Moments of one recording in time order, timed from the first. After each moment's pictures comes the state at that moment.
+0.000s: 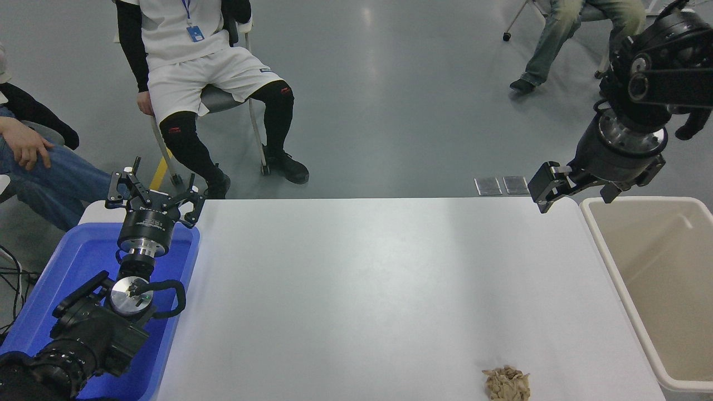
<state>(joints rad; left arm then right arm) -0.65 0.17 -0.93 -0.29 -0.23 -0.69 -0.38 2.11 -0.36 -1.21 1.24 -0.36 0.79 -0.12</state>
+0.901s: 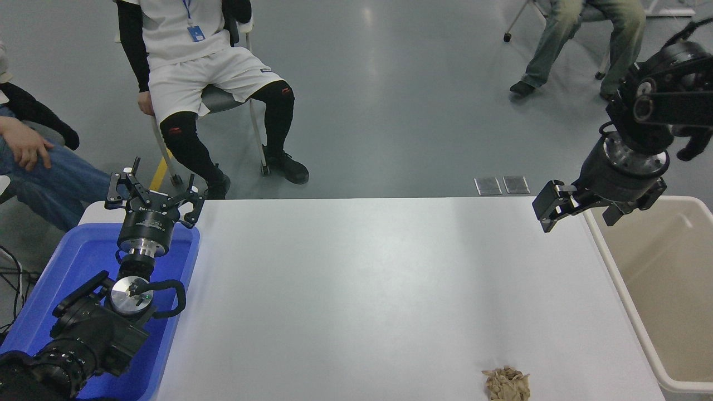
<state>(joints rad) -0.65 0.17 -0.93 -0.29 -0.23 -0.69 -0.38 1.90 -0.43 -1.13 1.22 -0.36 0.79 -0.12</state>
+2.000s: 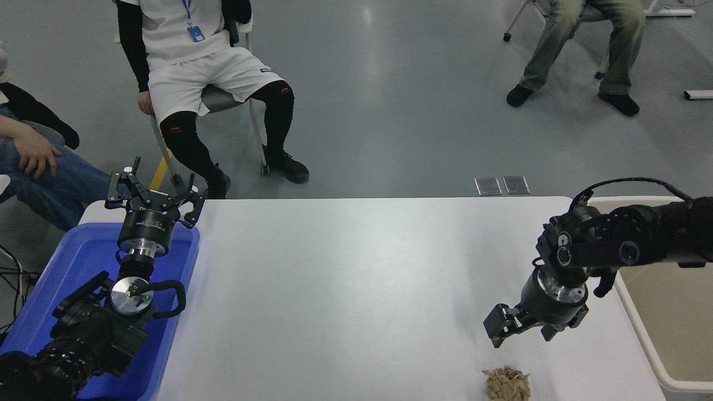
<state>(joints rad) -0.65 0.17 -0.93 -0.29 -0.23 -0.69 -0.38 1.40 -0.33 -0.91 1.20 -0.54 0.56 -0.12</state>
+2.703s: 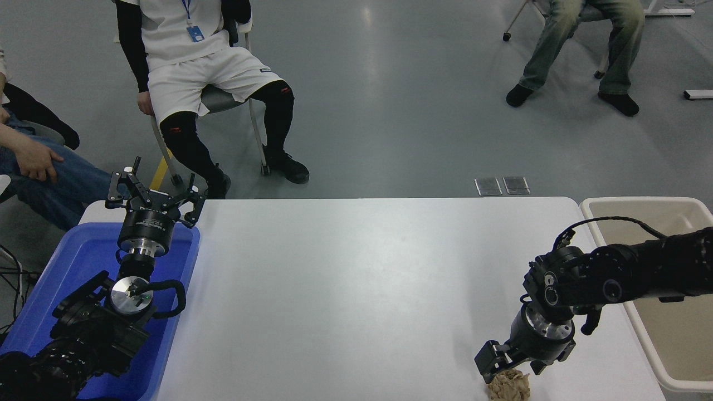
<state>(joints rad) -0.65 0.17 -0.93 -0.29 -0.23 -0.69 -0.38 1.31 -0.31 -0.87 1.18 -0.57 0.54 -0.12</state>
